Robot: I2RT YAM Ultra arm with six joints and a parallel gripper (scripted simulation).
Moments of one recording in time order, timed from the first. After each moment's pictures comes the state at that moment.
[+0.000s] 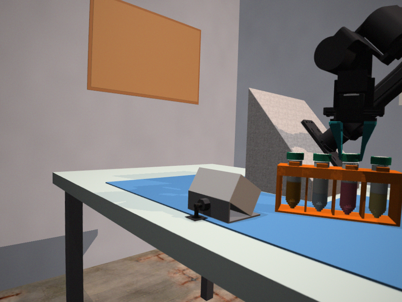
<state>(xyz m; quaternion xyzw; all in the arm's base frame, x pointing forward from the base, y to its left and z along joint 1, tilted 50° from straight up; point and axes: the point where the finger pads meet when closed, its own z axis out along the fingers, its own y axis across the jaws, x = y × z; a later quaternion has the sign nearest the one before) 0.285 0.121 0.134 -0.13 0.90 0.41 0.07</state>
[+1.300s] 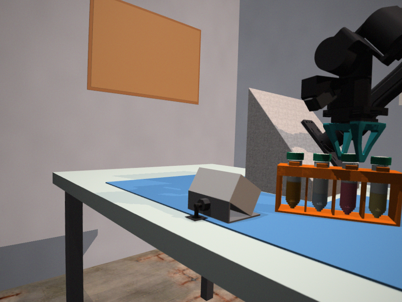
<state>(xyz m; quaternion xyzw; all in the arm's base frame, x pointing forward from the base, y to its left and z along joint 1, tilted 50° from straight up) 0.286 0.123 0.133 0.21 0.88 0.41 -0.09</state>
